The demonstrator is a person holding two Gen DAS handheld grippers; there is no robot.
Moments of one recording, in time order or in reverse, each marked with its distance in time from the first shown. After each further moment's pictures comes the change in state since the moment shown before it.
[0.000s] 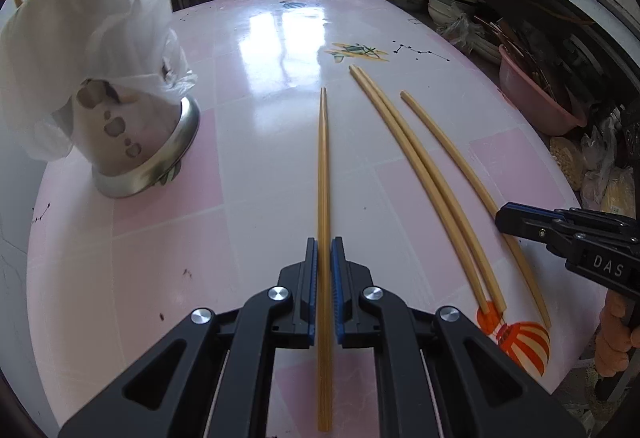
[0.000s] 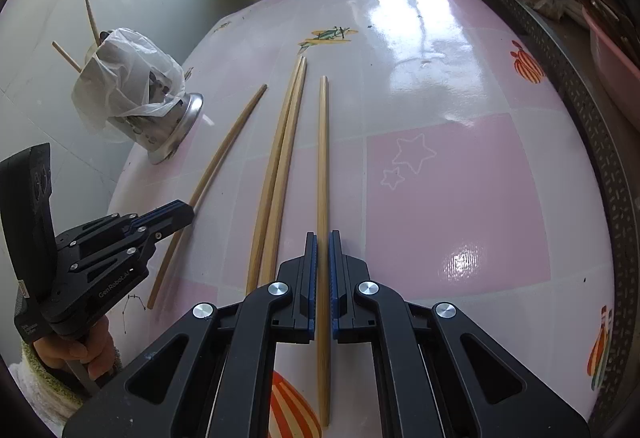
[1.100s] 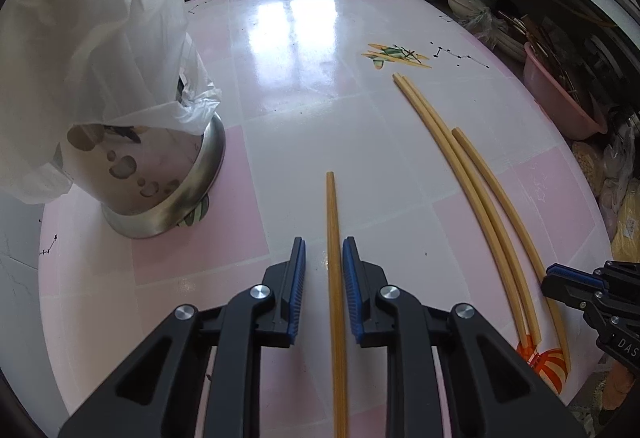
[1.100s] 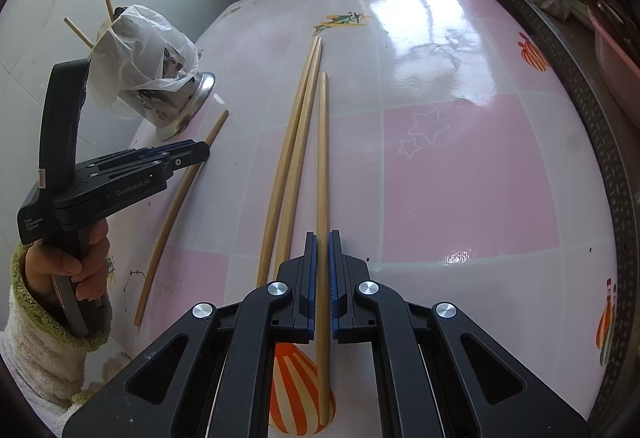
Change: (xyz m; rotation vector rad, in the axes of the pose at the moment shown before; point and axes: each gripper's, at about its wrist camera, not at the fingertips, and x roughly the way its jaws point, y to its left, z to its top) left arm 0.024 0.022 0.036 0.021 0.049 0.052; right arm -0.001 0.008 -0.012 -0.027 0.020 0.004
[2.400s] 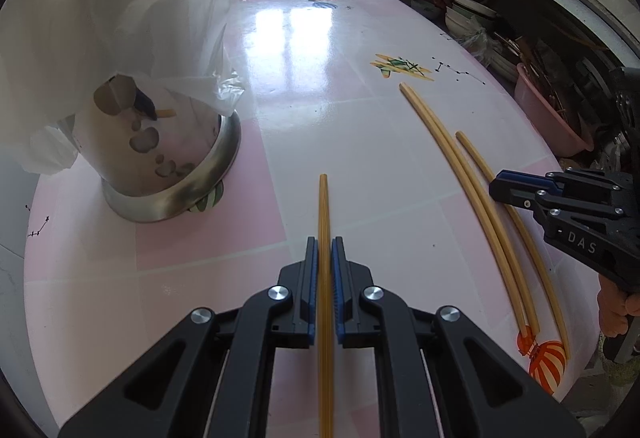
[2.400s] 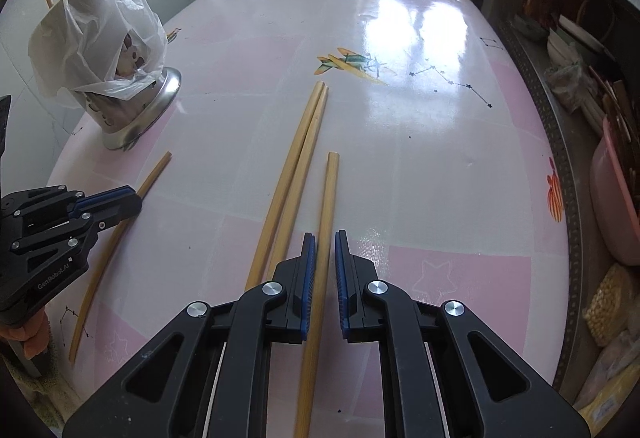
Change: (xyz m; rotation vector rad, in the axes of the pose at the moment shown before) left arm -0.004 0.017 -0.012 -0.061 -0.048 -0.083; right arm 0.043 0.035 0.070 -0.245 0.011 -0.252
